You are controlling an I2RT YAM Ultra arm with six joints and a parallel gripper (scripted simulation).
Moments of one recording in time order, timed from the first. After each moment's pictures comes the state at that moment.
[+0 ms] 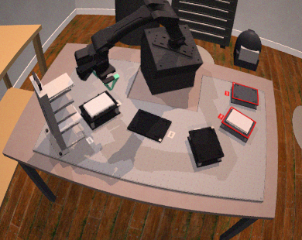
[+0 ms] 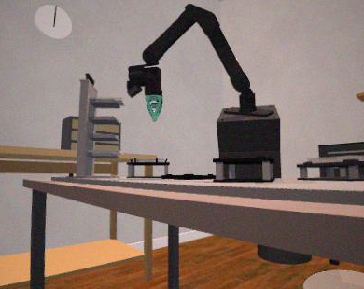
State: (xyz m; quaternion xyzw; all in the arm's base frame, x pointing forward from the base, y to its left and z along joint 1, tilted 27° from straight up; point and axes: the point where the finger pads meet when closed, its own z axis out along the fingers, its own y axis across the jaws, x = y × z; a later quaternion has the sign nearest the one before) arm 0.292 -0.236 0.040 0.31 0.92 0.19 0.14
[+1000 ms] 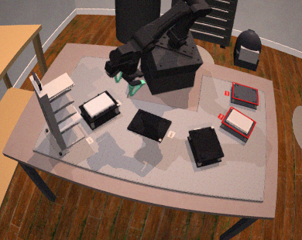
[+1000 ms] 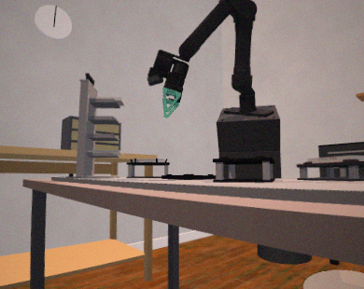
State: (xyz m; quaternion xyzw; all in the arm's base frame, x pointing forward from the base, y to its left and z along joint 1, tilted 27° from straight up) arm 0.298 -0.149 0.063 0.34 0.89 0.13 0.28
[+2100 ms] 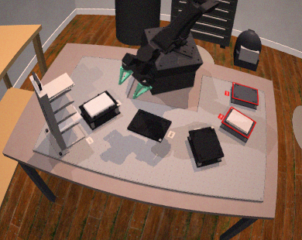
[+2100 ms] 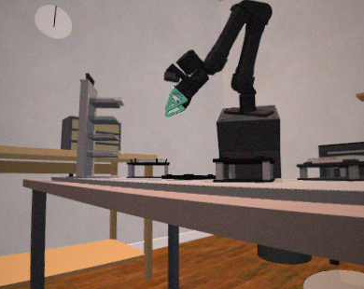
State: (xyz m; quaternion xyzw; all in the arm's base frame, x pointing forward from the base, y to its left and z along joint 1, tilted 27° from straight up) arm 0.305 -0.135 0.069 0.36 0.81 0.05 0.47
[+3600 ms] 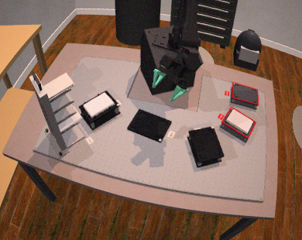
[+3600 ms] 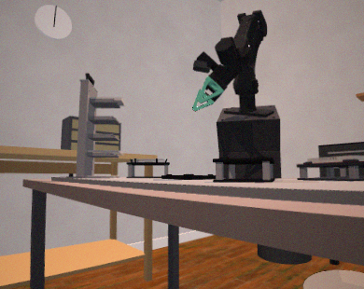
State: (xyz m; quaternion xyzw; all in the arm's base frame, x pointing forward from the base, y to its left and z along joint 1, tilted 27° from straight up) arm 0.284 -0.002 0.098 0.34 0.81 0.06 0.48
